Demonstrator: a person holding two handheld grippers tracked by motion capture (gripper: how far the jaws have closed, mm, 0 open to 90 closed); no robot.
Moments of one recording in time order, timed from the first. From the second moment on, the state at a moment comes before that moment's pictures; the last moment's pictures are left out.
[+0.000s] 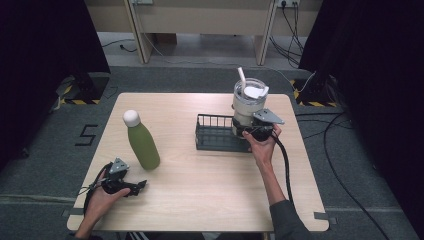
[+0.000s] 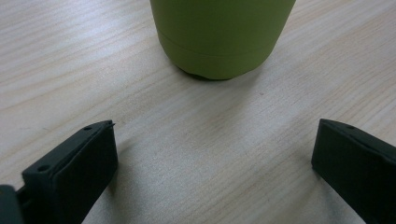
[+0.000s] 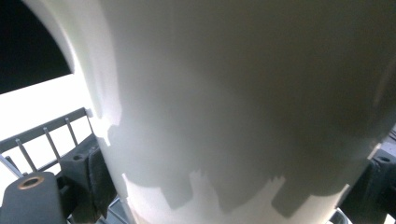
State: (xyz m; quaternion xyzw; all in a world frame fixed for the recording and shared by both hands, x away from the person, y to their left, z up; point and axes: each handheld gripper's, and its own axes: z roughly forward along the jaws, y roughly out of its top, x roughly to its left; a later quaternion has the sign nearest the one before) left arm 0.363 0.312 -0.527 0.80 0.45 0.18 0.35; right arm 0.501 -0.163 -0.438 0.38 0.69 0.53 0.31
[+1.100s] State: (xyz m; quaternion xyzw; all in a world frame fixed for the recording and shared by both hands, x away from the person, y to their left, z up) left arm 0.363 0.312 -0.527 0.80 0.45 0.18 0.35; right arm 0.503 -0.162 -0.460 0.38 0.70 0.52 0.31
